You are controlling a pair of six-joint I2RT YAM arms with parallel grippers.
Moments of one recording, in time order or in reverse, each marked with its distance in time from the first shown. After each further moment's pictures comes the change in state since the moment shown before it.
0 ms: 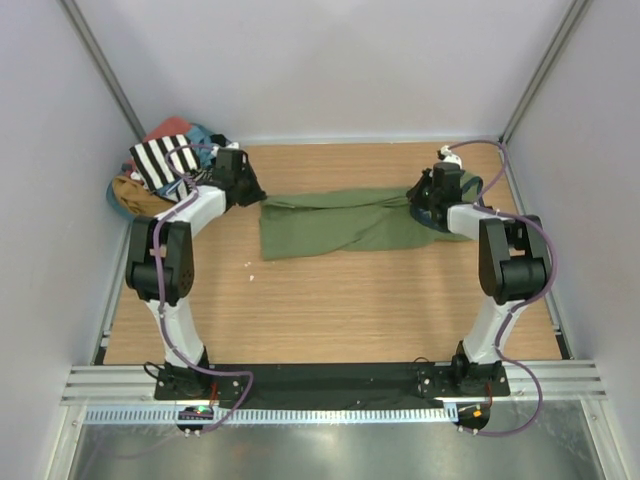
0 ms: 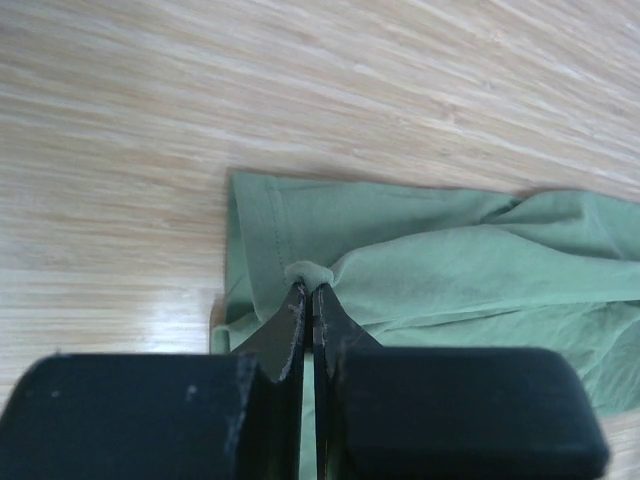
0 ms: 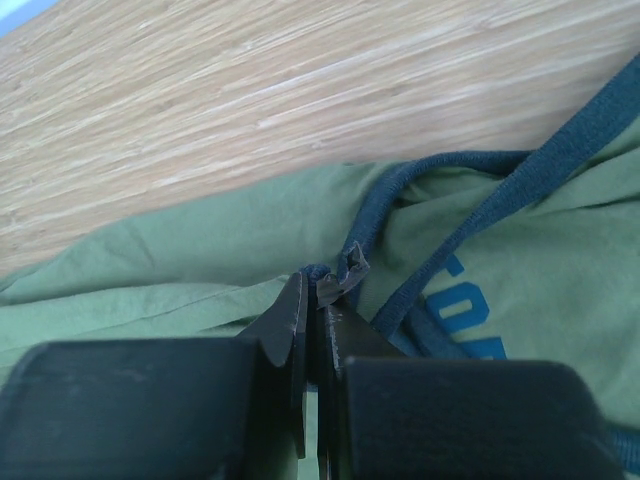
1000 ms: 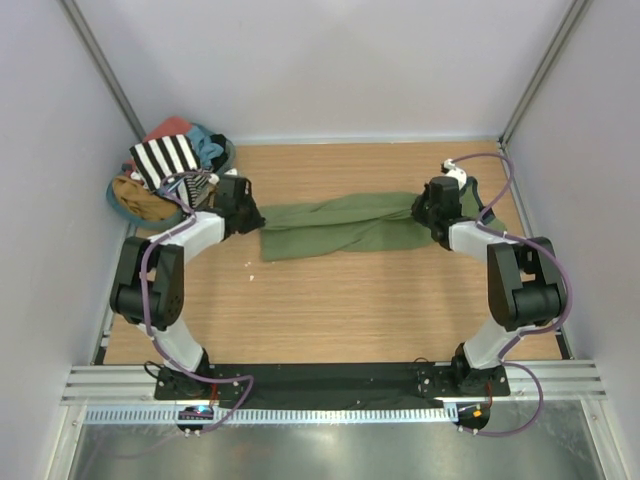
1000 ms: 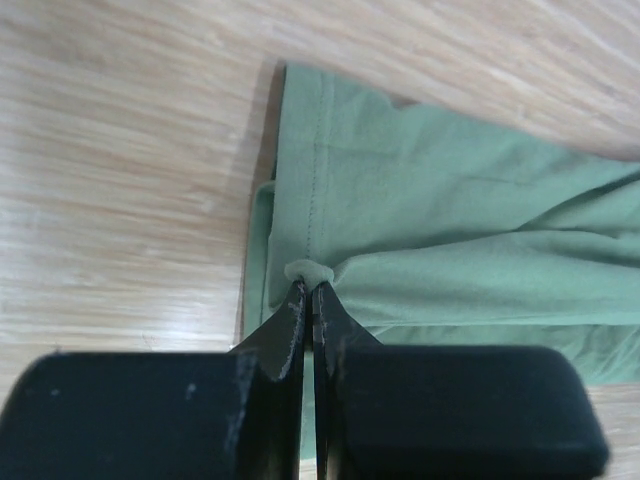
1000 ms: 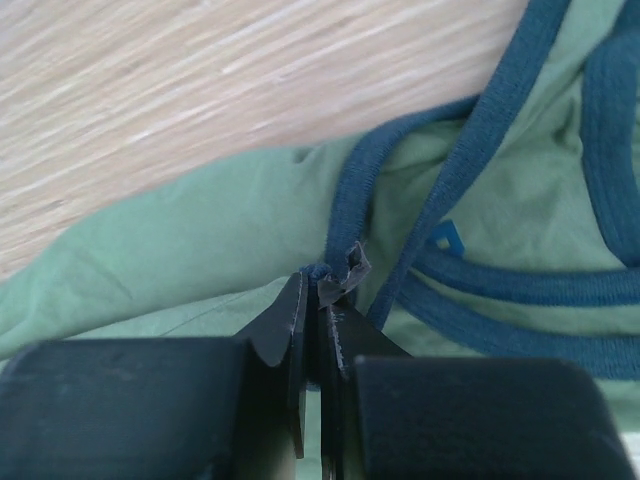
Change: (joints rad) left arm -0.051 -0.203 -0.311 0.044 -0.089 -0.077; right arm 0.052 -0.206 -0.195 -0.020 0.163 0.036
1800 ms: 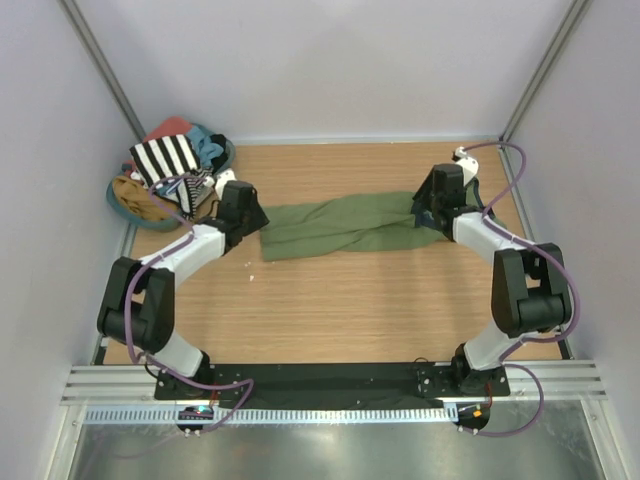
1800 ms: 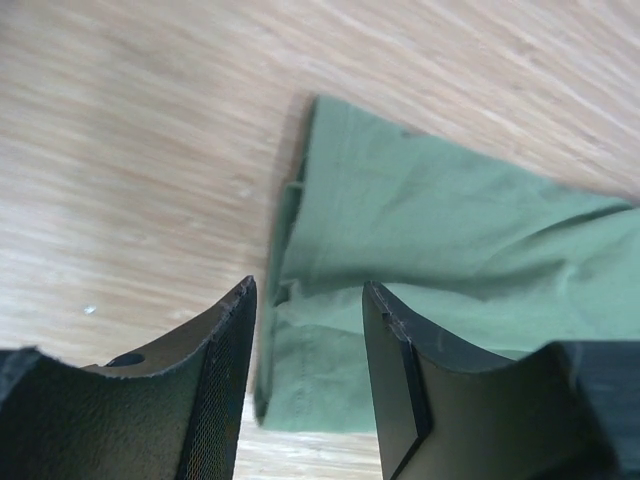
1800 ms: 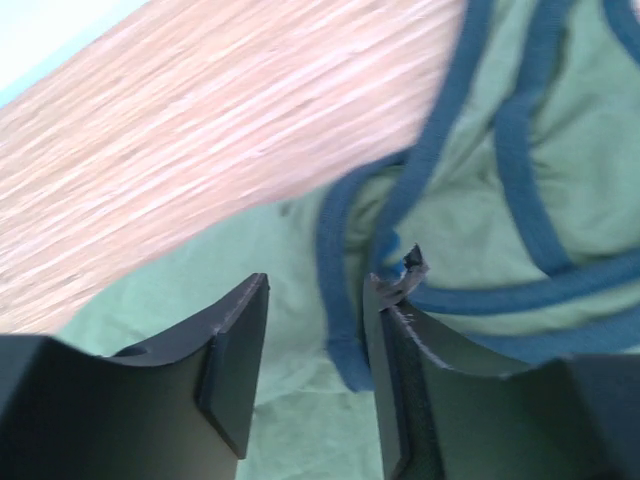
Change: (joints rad) left arm -0.088 -0.167 -0.131 0.045 -0.260 -0.063; right arm 0.004 -0.058 0.075 -0.134 0.167 0.055
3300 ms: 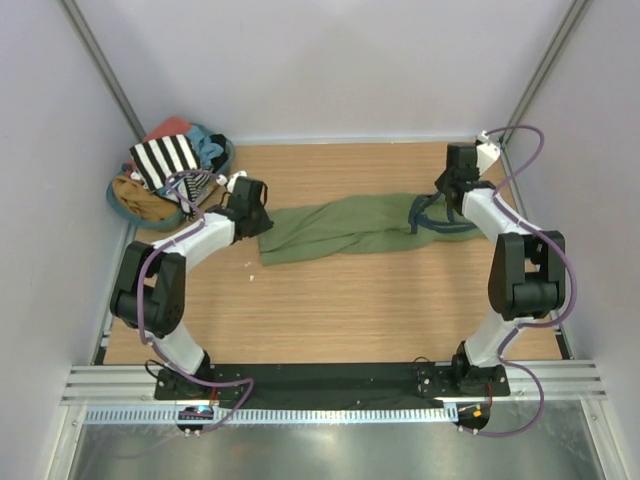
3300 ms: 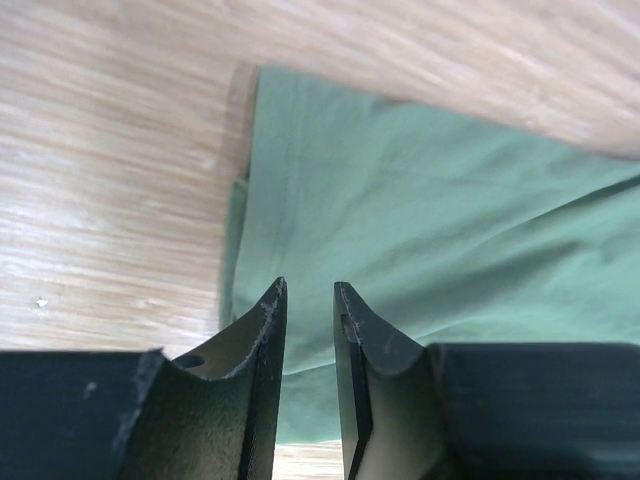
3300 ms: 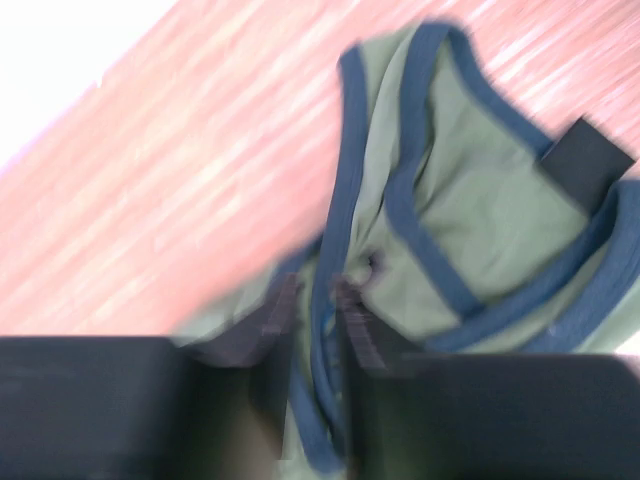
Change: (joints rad) left arm -0.025 0.133 0.135 -0.147 0.070 0.011; right arm -0.079 0.100 0.237 -0.239 0.068 0.076
